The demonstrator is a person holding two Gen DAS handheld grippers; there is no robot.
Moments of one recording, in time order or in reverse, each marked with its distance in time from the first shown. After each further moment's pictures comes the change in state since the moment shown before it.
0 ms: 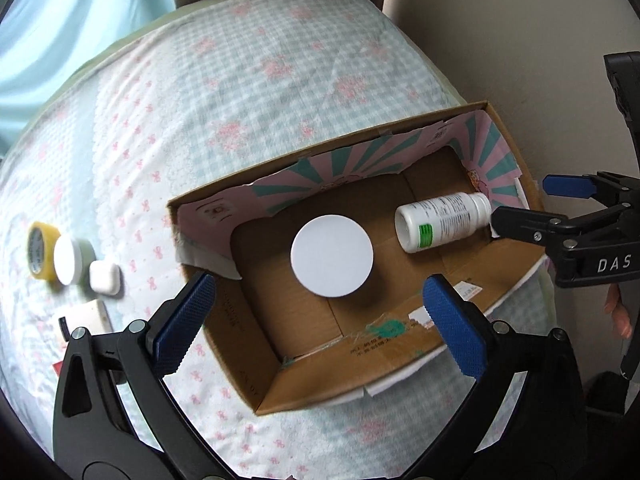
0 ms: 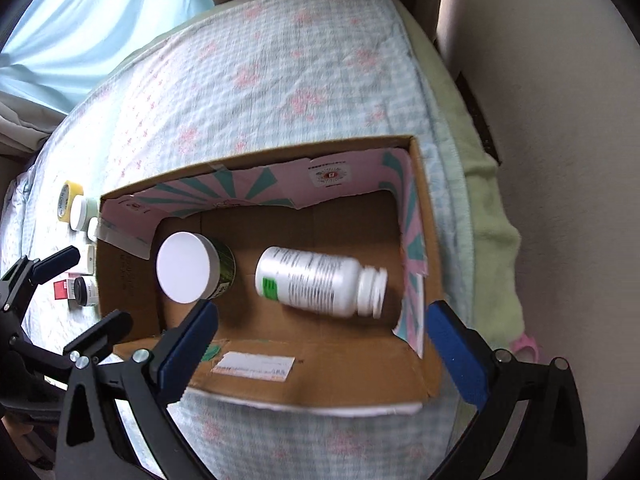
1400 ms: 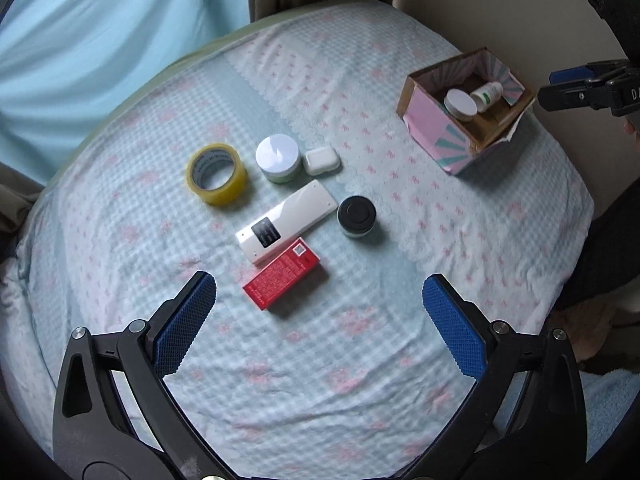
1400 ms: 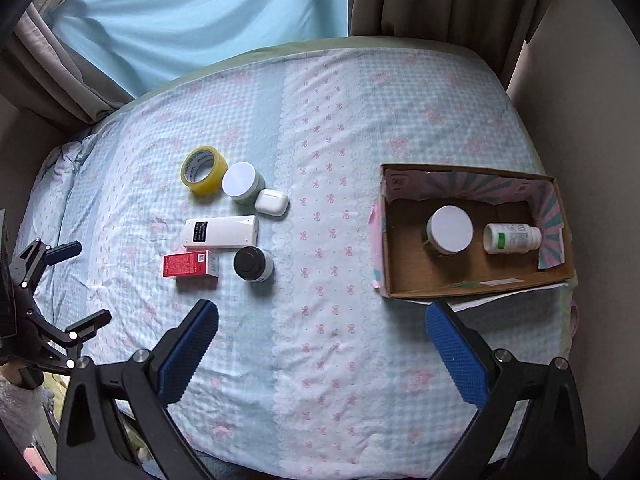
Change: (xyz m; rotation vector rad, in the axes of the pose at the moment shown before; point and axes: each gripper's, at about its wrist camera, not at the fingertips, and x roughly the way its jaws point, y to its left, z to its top) left arm -0.177 0.327 -0.207 0.259 -0.072 0.006; right arm -0.088 0.318 -0.088 -0.070 -0.122 0.015
